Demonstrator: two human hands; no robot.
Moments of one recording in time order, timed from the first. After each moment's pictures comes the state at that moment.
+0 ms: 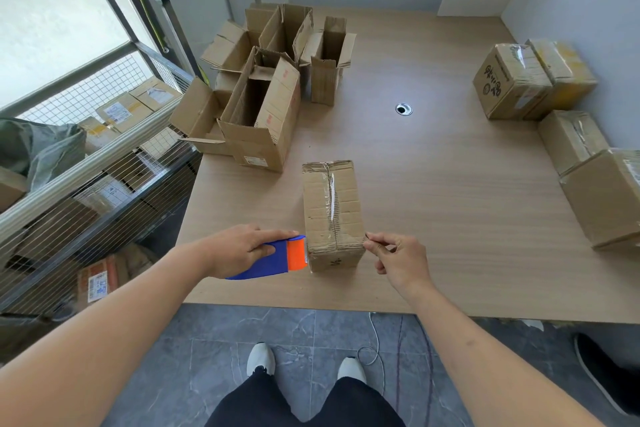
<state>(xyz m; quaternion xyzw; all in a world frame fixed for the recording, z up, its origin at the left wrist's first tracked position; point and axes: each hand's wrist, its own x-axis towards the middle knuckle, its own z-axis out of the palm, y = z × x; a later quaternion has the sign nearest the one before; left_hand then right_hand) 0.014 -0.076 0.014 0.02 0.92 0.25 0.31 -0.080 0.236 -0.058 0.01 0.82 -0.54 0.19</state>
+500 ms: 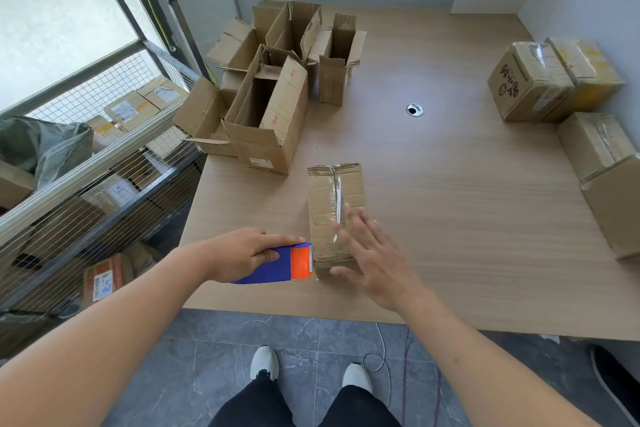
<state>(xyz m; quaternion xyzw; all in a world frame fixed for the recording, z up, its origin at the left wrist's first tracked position) 0.006 -0.084 0.004 0.01 0.91 0.25 0.33 -0.084 0.207 -0.072 -0.44 0.88 -0.14 0.06</state>
